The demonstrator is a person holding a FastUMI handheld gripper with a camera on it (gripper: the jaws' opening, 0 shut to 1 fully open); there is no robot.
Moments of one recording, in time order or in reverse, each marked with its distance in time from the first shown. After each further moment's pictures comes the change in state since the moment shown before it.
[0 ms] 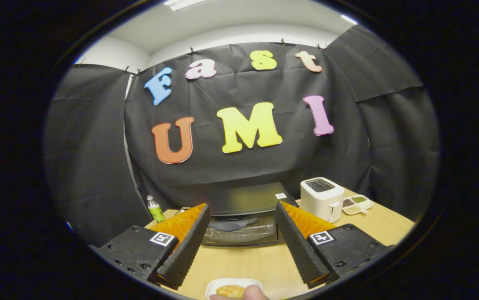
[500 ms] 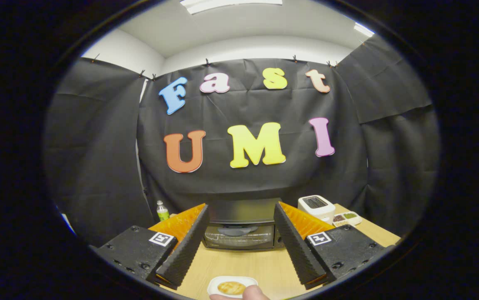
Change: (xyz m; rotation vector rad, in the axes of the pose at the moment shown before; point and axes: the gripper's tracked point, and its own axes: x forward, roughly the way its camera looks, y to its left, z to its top) arm -0.080 0.023 0.045 -0.088 -0.062 0.046
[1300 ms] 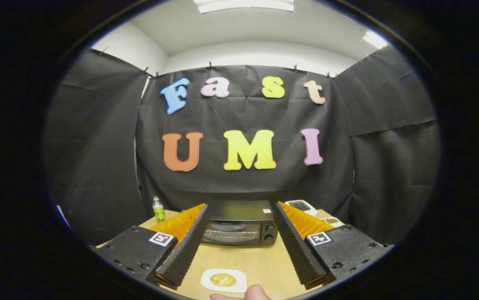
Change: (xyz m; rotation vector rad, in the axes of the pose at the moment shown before) arm -0.057 0.010 0.038 -0.083 -0.031 -0.066
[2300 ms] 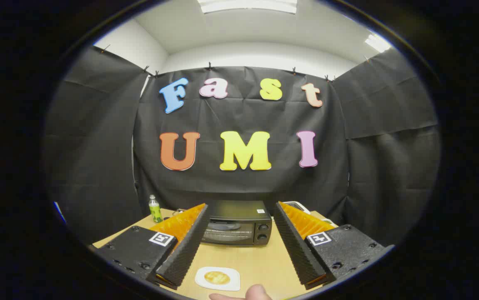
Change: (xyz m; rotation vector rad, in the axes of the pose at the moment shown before) arm -0.024 -0.019 0.000 -0.016 0.002 -0.044
